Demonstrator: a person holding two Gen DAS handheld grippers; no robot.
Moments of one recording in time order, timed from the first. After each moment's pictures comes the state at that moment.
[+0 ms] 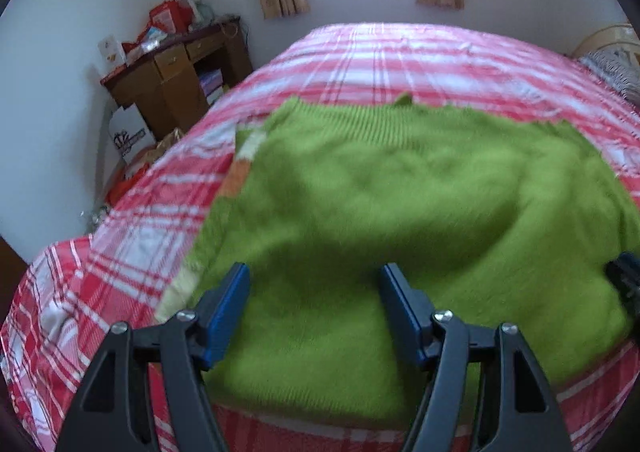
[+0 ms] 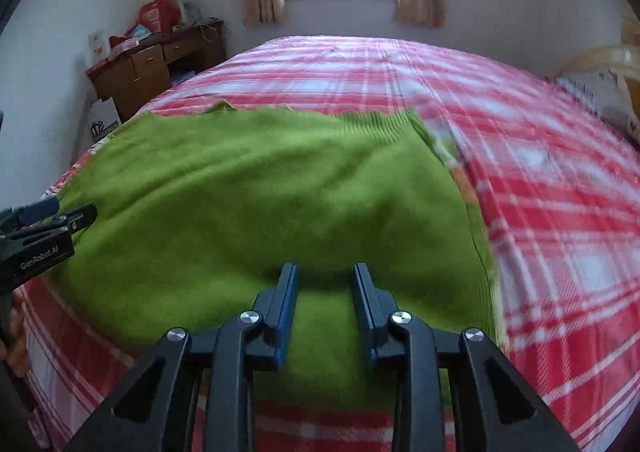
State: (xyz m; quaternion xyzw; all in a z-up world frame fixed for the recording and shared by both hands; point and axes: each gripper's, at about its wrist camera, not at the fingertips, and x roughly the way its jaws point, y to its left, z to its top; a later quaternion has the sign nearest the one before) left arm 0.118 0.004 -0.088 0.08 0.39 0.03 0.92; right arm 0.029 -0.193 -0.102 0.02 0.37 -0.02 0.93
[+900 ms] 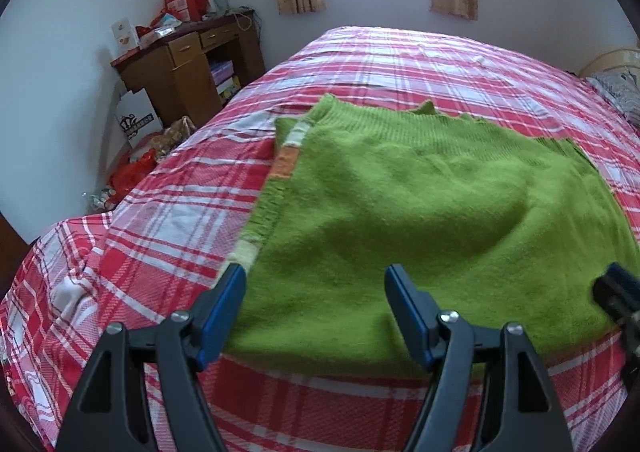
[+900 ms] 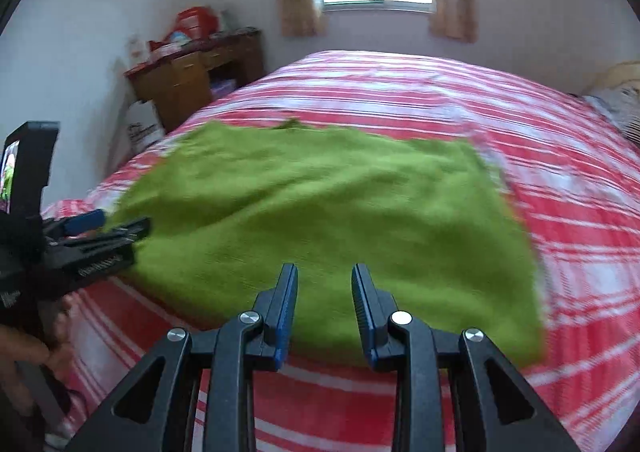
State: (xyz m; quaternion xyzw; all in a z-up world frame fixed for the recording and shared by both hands) left arm 0.095 0.037 -0.074 0.04 0.39 0.04 0.92; right arm 0.014 -0.131 -0.072 0.01 0.35 0.06 0.93
